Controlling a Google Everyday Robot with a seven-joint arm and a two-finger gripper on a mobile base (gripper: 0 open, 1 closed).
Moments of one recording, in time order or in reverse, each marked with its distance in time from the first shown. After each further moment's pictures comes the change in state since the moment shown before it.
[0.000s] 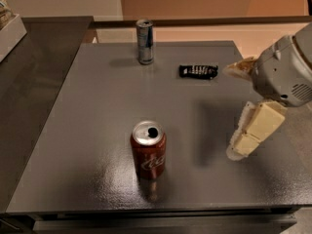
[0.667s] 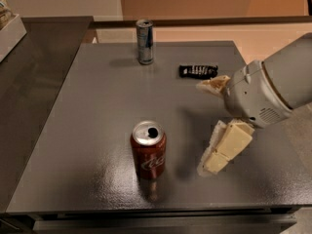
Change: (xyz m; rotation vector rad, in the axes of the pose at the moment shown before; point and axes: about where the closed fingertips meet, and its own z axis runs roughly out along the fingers) arm -0.028 0.027 0.042 -0.052 -0.128 -0.021
